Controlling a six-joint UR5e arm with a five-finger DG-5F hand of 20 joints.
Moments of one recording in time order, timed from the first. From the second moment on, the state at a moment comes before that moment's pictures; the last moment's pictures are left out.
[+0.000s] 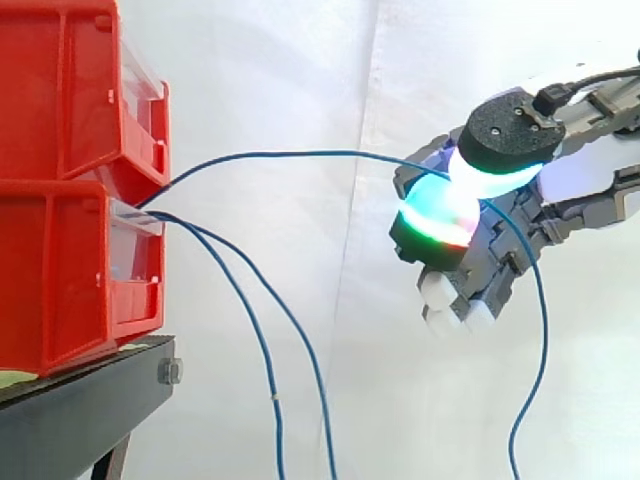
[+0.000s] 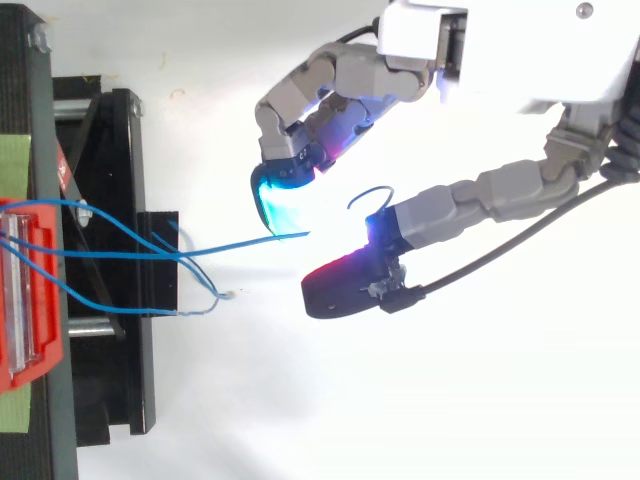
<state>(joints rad) 0.07 -2.16 -1.07 -3.29 -1.36 -0.52</state>
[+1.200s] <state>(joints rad) 0.07 -2.16 -1.07 -3.29 -1.36 -0.52</state>
